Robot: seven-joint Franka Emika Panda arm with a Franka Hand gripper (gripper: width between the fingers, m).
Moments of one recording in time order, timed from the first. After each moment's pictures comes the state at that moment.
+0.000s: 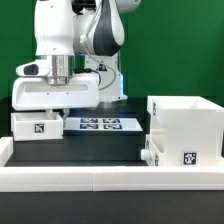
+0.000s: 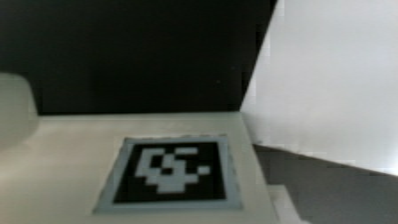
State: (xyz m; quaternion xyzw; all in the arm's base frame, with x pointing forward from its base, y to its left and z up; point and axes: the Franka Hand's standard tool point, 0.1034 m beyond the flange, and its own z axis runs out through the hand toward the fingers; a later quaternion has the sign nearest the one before) arm 0.352 -0.130 0.005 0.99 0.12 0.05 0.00
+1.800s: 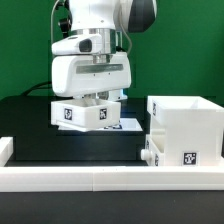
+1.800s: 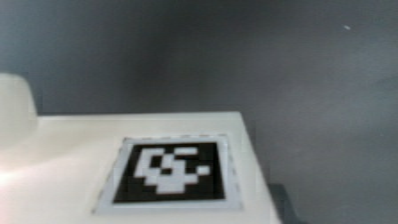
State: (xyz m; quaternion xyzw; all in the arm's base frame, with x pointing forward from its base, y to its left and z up) arm 0.458 -0.040 0.063 0.89 0.45 0.05 0.00
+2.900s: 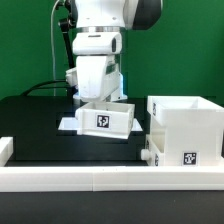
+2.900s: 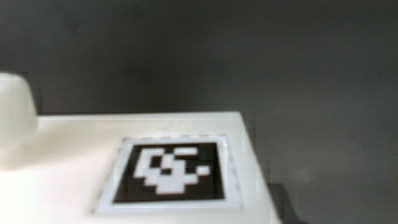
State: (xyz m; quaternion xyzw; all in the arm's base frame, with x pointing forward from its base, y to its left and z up) arm 0.508 -0.030 0.068 0.78 0.62 0.03 0.00
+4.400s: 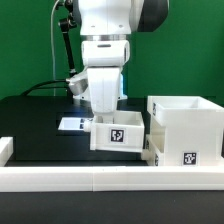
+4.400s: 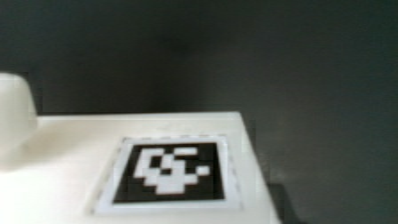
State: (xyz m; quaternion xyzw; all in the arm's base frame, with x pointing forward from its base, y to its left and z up) arm 0.532 -0.021 0.058 0.74 0.67 0.02 -0.02
